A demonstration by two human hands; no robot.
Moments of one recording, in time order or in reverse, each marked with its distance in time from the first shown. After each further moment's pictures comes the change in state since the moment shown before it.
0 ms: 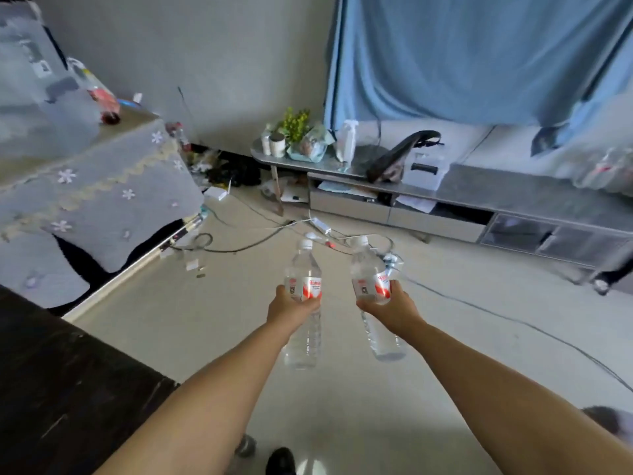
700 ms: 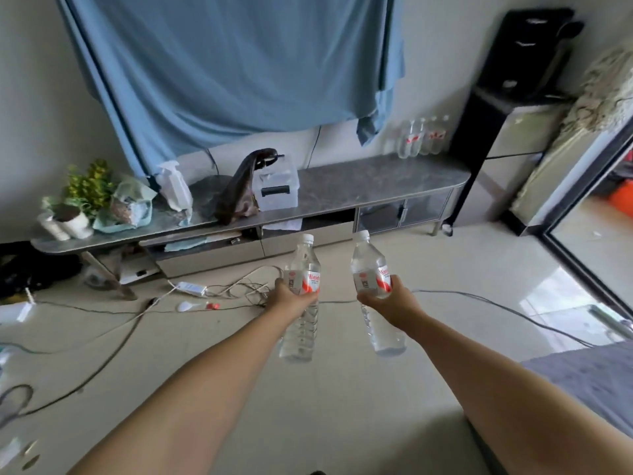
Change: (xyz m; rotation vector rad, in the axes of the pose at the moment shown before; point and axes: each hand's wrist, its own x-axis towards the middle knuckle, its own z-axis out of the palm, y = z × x) left_hand 0.178 0.231 0.262 0.347 -0.456 0.261; right_hand 0.188 0.077 -0.214 0.163 0.412 0.321
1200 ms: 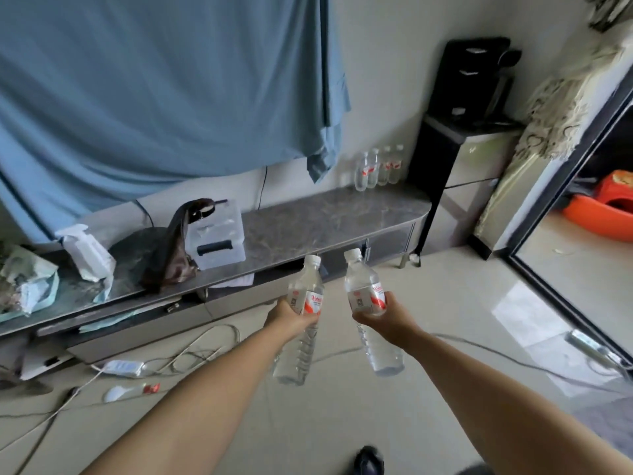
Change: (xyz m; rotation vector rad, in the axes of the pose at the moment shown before) left_hand 0.181 0.163 0.126 0.172 -0.158 0.043; right_hand 0.212 0.004 -0.124 0.034 0.065 0.038
